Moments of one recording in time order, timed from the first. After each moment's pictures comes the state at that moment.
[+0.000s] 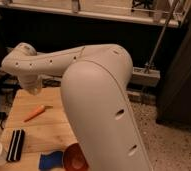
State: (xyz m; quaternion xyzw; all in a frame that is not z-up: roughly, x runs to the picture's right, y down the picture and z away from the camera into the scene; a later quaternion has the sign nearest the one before) arm -0.310 0.008 0.743 -0.25 0.03 0.42 0.87
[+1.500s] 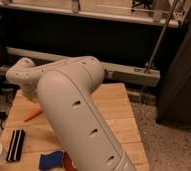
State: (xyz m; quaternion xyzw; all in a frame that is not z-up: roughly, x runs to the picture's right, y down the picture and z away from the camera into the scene) arm -0.336 0.067 0.836 -0.25 0.15 0.60 0.74
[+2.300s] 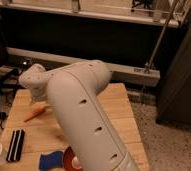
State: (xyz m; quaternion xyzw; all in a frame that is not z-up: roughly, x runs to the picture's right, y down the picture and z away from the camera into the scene) arm -0.319 0.095 0.872 -0.27 0.18 0.67 0.67
